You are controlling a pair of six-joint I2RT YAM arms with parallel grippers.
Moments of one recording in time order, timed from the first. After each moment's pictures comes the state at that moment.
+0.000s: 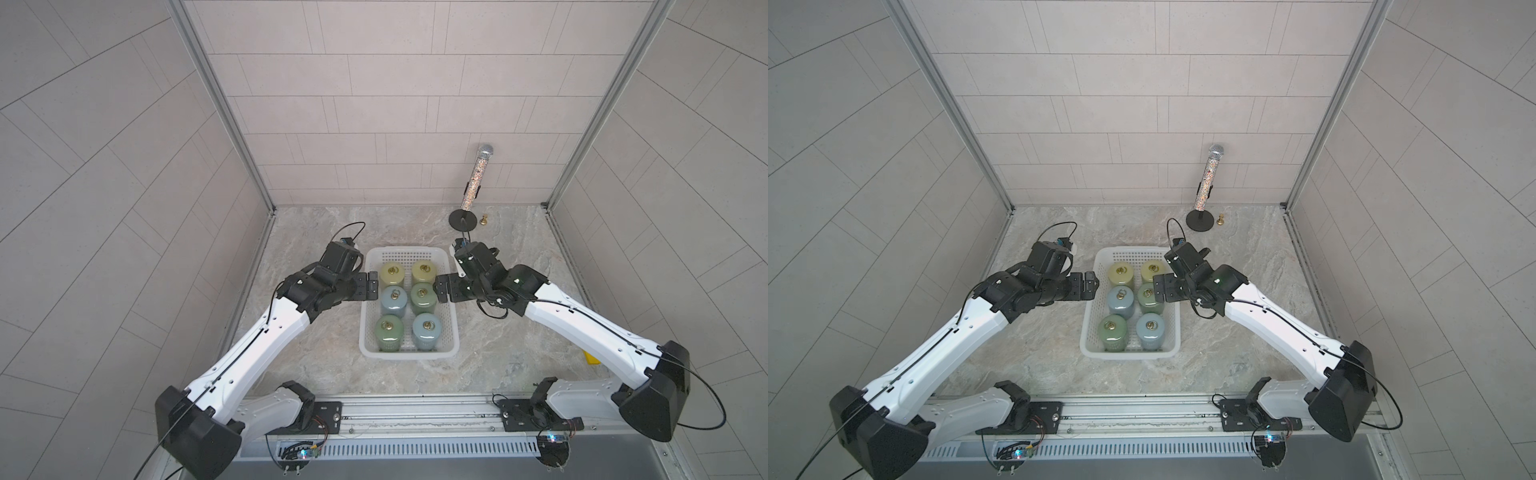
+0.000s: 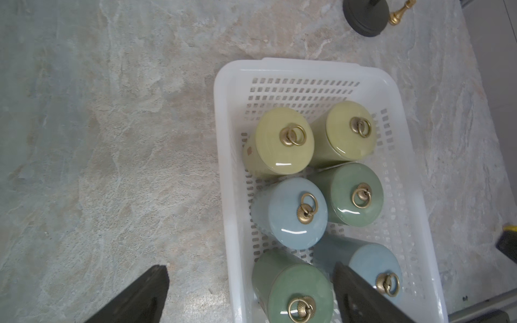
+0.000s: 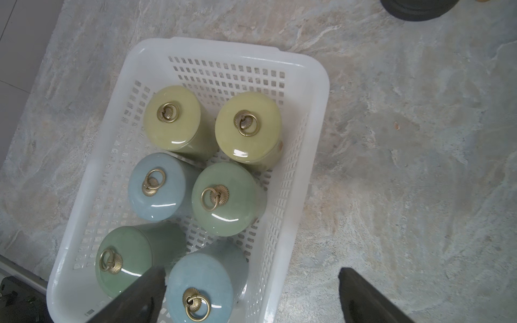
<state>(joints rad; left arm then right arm) -0.54 1.14 1.08 -0.85 -0.04 -0.44 0.69 1.31 1.19 -0.79 0.11 0.50</state>
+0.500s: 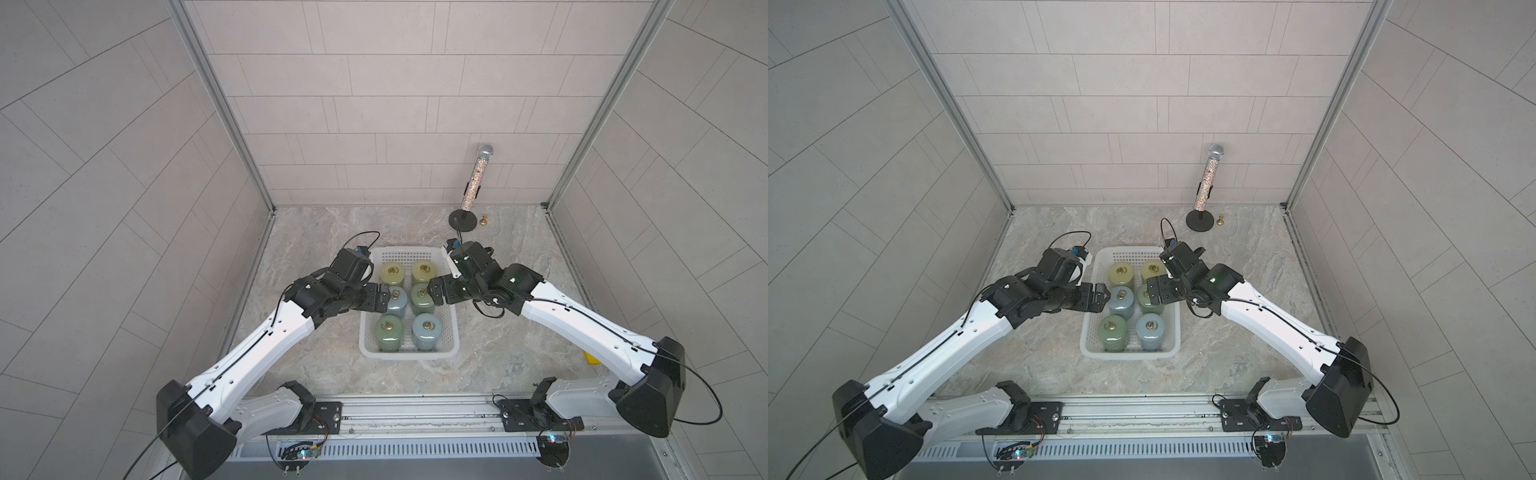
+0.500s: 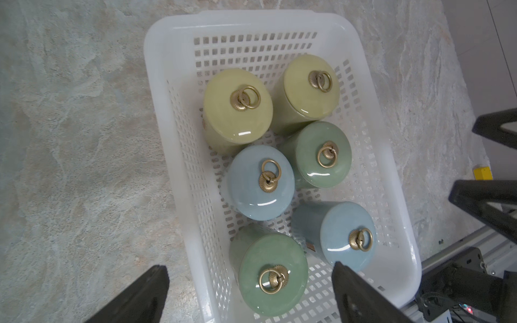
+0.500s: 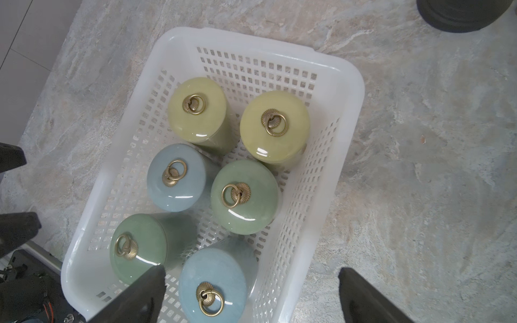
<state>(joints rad) -0.63 1.14 1.07 -0.87 0.05 -0.43 0.72 1.32 1.21 -0.79 0.07 0.44</state>
